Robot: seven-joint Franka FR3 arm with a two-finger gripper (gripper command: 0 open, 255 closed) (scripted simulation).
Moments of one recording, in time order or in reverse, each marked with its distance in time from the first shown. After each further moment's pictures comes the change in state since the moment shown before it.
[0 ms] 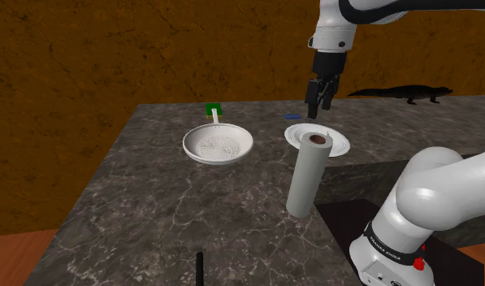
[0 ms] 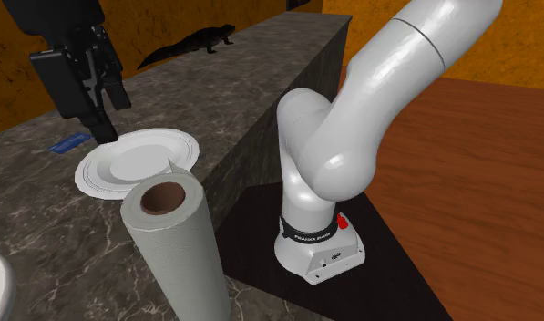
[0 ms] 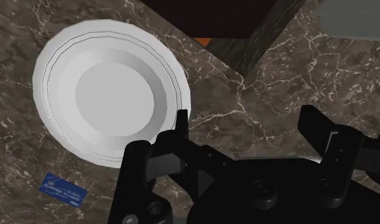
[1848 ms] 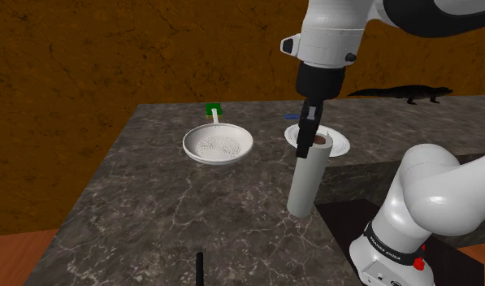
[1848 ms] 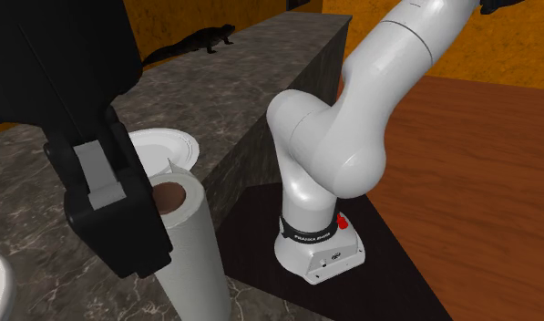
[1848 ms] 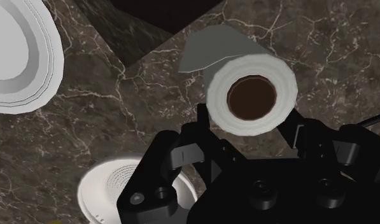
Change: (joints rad) arm 0.239 -0.067 0.312 0.007 0.182 0.026 0.064
